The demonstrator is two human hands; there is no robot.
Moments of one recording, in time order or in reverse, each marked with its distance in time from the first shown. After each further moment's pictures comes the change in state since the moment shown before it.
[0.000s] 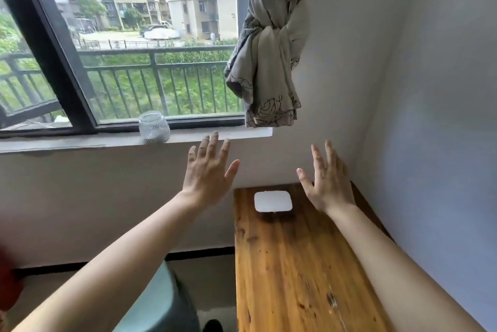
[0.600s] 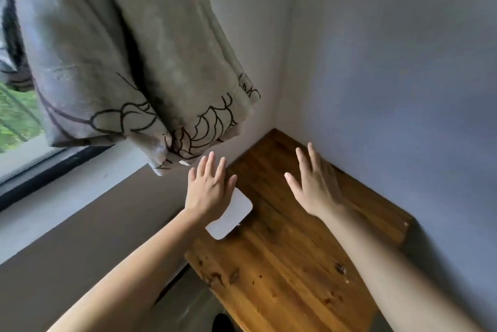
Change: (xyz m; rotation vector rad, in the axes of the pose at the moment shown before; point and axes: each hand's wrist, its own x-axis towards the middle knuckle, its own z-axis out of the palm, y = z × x) left_hand 0.250 0.021 0.302 -0.211 -0.474 0.577; right_hand 0.096 0.068 0.167 -0.226 -0.193 0.674
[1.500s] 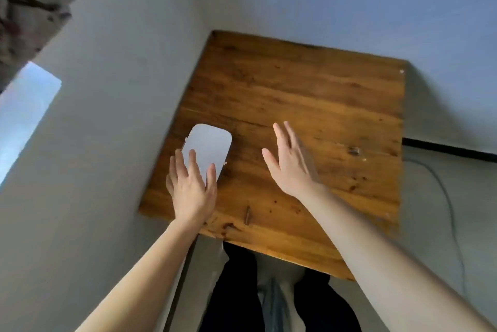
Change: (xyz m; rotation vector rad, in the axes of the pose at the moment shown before) left_hand -0.028 -0.043 0.188 -0.180 -0.127 -0.002; right_hand -0.091 -0.039 0.203 0.363 -0.019 0.513
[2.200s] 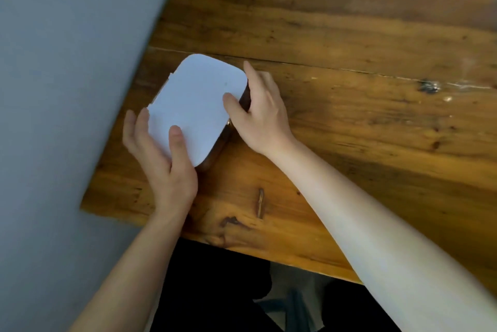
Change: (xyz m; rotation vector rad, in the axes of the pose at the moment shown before) left_hand 0.032 -0.070 0.123 -0.641 0.472 0.208; right_hand 0.057 -0.007 0.161 0.450 0.246 -0.090
